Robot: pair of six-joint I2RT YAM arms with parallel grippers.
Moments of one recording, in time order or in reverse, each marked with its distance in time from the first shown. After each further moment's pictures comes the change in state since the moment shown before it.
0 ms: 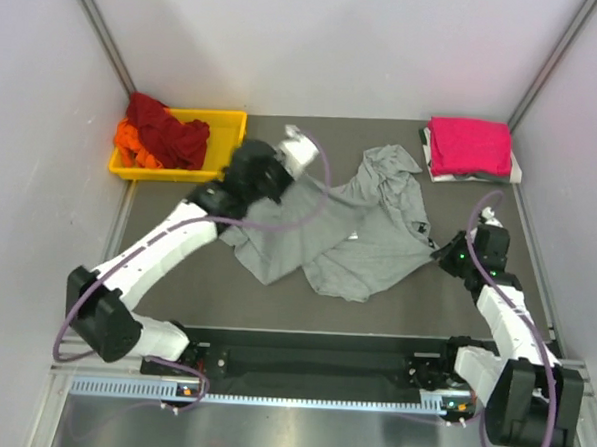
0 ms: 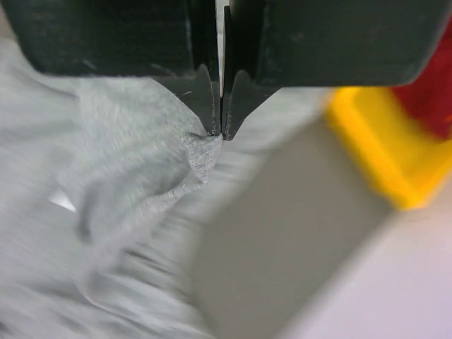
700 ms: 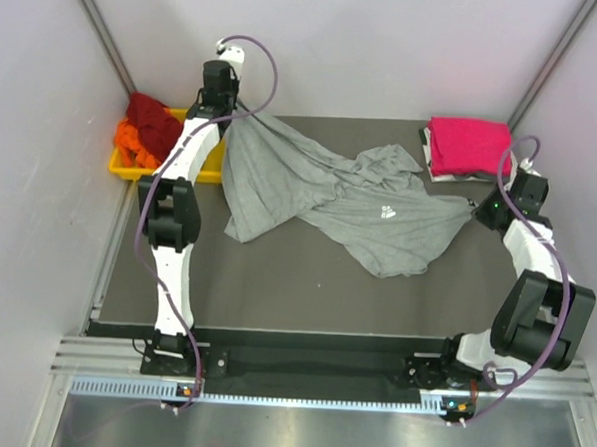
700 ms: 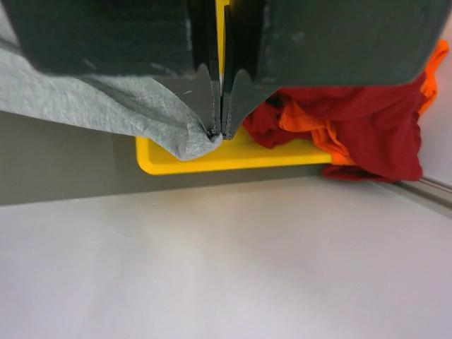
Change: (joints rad) left arm 0.585 0.834 0.914 0.171 -0.284 -0.112; right arm -0.249 0.436 0.450 -0.031 0.033 -0.174
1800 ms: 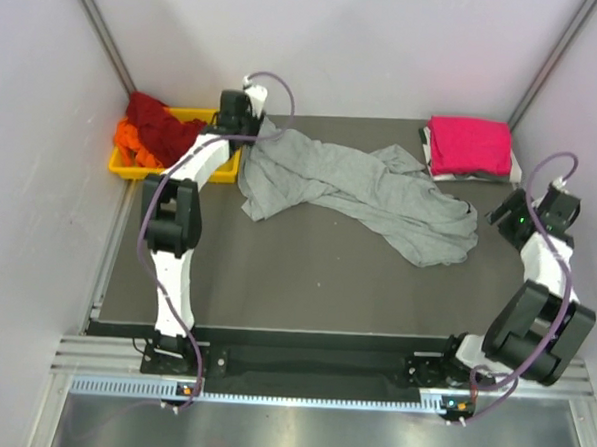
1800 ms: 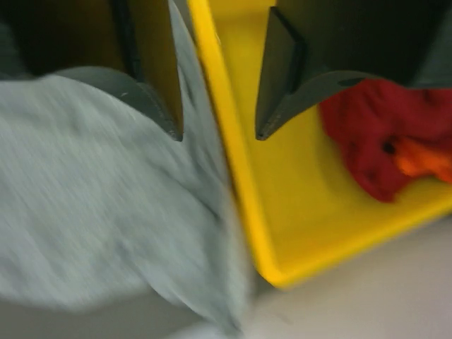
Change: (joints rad) left arm -0.044 0.000 -0.173 0.001 0.127 0.048; right arm -0.201 -0.028 0.018 -0.050 -0.069 -0.003
